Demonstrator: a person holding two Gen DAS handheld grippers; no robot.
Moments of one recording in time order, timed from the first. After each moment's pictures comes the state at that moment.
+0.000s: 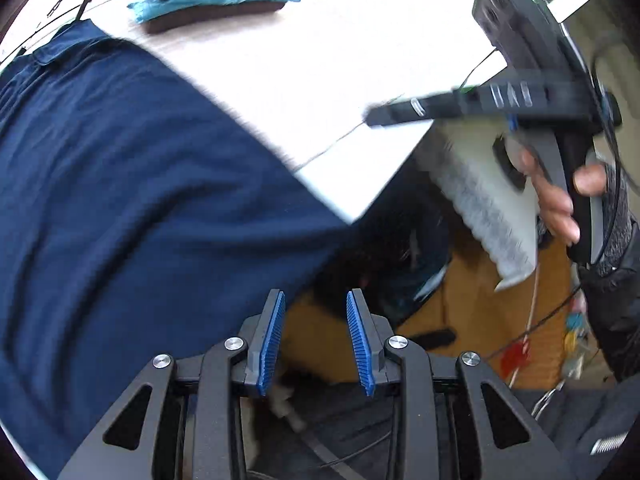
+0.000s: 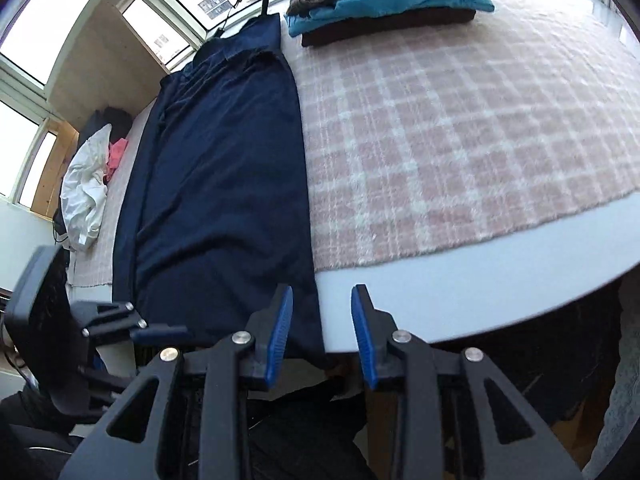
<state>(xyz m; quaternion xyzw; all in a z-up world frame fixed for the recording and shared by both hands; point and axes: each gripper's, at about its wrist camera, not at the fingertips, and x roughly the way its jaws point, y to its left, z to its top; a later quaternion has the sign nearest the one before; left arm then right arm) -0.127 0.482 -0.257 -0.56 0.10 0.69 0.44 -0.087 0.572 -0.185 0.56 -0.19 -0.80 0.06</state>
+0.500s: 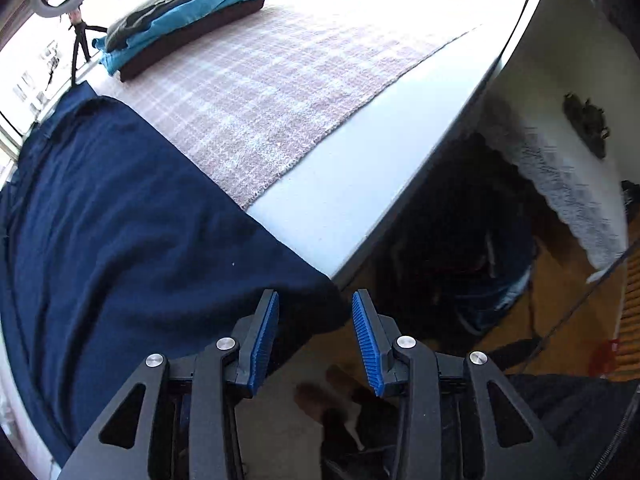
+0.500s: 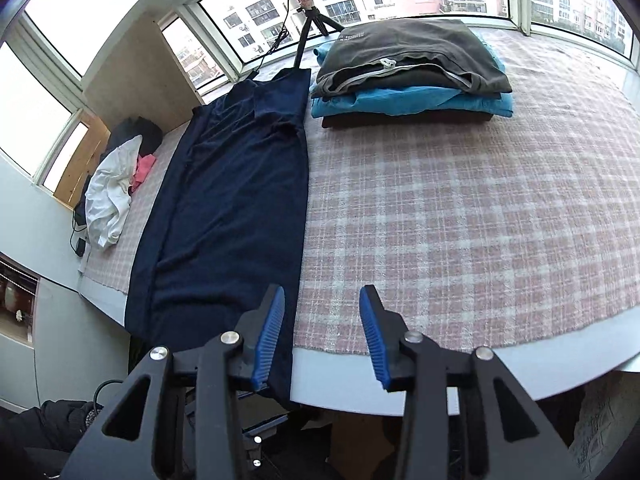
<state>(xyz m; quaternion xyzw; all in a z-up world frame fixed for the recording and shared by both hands) -0.090 0.578 -0.289 -0.51 0.27 0.75 0.33 -0.139 0.614 -0.127 0.52 -0.14 -0.83 0.11</state>
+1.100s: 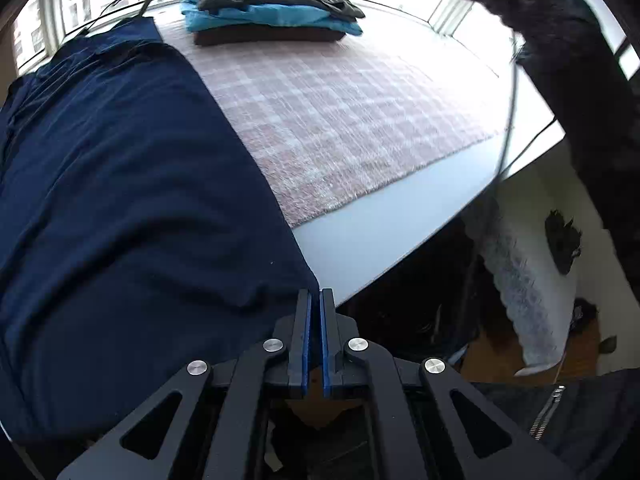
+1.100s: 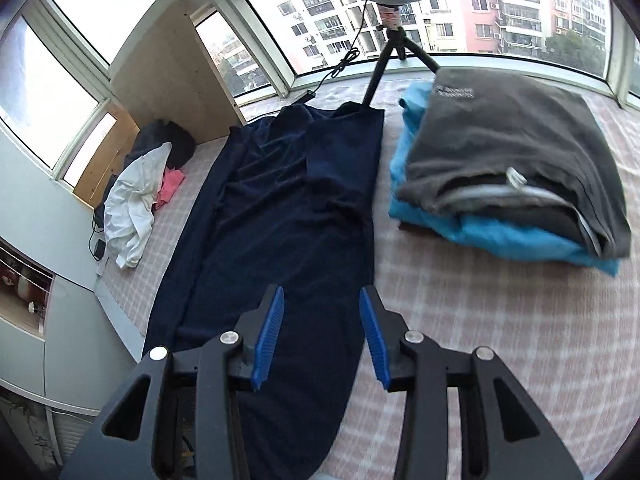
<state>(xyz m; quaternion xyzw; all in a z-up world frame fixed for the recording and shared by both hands) -0.125 0.508 -0.247 -0.55 0.02 0.77 0.32 -0.334 0.548 -0.117 0.51 -0.10 -0.83 0.21</state>
